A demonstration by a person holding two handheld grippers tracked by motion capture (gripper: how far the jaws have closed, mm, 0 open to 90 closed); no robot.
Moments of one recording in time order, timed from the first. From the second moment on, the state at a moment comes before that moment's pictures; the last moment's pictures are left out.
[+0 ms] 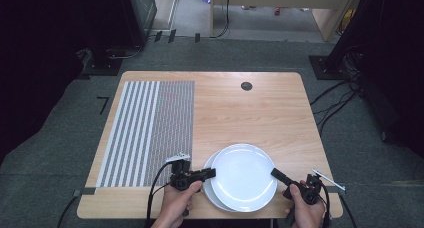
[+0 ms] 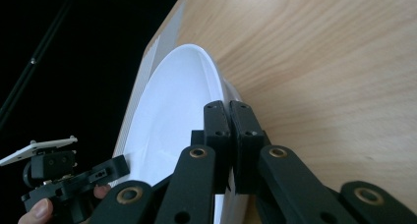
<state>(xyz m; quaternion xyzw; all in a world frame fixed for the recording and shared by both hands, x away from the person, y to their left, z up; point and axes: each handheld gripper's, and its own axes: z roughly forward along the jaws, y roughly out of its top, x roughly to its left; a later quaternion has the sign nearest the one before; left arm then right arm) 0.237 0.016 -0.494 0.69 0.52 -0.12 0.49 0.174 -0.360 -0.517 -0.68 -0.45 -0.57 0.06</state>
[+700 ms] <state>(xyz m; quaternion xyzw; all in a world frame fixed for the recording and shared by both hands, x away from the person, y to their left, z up) 0.261 0.083 -0.457 0.66 0.55 -0.05 0.51 0.235 -0.295 -0.477 -0.65 -0.49 -0.58 0.06</state>
